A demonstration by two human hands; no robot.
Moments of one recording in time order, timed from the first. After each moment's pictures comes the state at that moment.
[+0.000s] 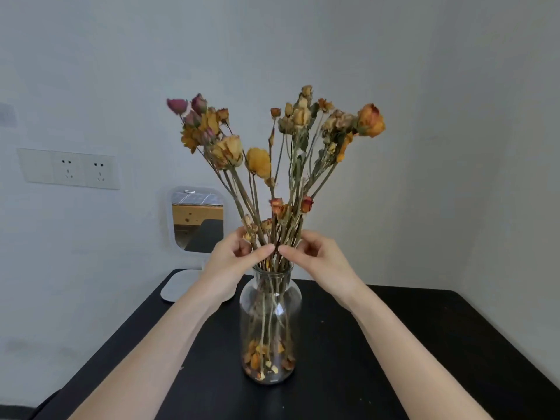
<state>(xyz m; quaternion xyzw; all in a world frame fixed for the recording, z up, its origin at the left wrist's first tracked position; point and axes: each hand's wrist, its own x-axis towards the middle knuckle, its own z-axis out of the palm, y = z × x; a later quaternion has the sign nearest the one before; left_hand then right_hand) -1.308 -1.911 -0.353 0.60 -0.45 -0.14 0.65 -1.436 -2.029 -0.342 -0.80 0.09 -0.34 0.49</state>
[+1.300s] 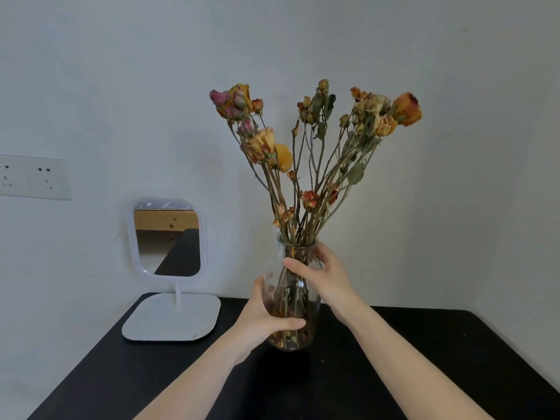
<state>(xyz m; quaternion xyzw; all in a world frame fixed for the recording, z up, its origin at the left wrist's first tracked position) -1.274 -2.028 -0.442 0.64 -0.41 -0.30 0.57 -1.385 -2.121 -0.377 -0.76 0.21 -0.37 0.50</state>
